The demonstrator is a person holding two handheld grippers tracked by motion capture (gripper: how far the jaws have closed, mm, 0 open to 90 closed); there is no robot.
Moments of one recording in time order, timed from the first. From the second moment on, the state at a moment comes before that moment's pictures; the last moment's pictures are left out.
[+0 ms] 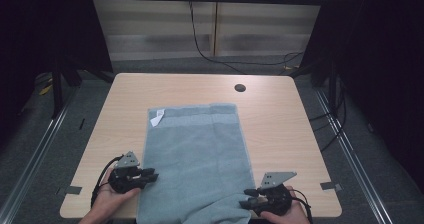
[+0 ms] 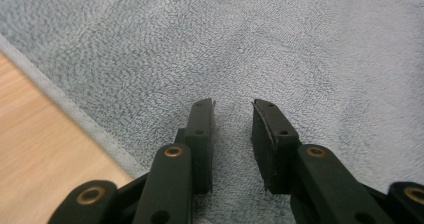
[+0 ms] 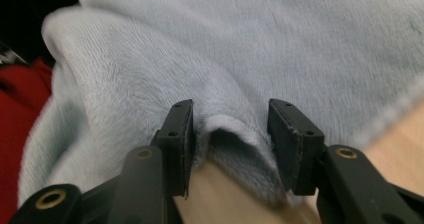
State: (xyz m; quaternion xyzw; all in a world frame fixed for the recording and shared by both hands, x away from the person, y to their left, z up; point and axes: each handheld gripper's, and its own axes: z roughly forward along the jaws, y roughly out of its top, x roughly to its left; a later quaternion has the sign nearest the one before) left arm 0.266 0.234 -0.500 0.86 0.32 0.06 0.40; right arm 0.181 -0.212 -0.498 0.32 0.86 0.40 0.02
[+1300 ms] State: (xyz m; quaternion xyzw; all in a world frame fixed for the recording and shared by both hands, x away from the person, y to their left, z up) left arm 0.273 0.213 -0.502 0.85 0.31 0.03 0.41; right arm 0.230 -0.205 -0.504 0.38 0.83 0.40 0.08
